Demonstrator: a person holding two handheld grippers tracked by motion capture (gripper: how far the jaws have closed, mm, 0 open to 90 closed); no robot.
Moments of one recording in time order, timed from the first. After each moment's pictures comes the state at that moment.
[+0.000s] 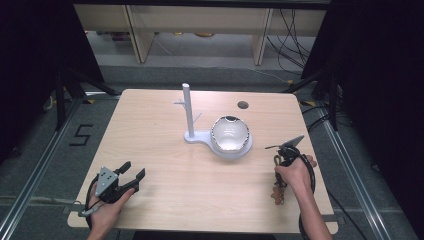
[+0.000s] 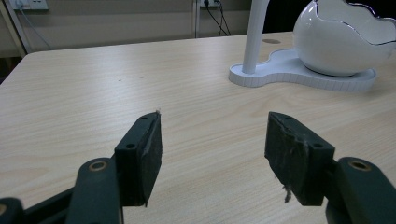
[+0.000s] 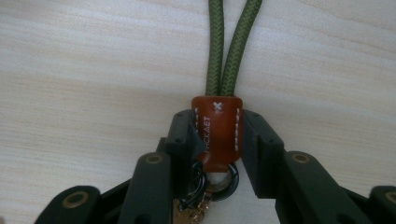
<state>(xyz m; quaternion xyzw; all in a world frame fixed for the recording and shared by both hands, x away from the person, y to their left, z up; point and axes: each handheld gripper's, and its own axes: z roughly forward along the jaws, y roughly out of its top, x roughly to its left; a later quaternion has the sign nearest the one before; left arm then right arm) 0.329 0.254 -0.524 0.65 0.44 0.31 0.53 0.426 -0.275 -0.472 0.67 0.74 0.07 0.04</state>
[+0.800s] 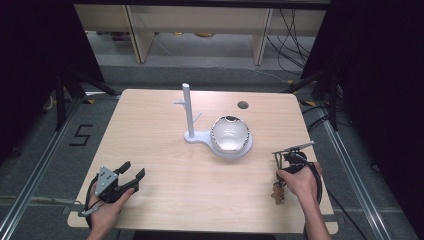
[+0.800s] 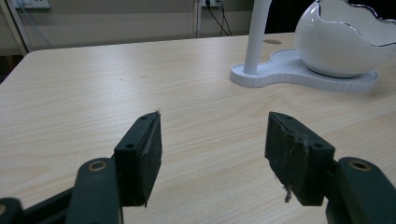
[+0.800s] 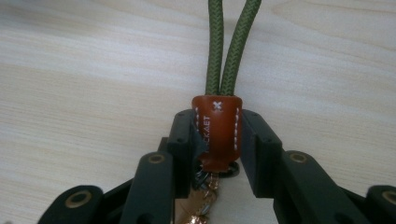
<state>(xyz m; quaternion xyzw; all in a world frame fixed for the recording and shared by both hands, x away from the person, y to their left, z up) 0.329 0.254 -0.524 0.65 0.45 0.31 0.53 0.395 -0.281 -0.458 0.67 0.72 0.16 0.07</state>
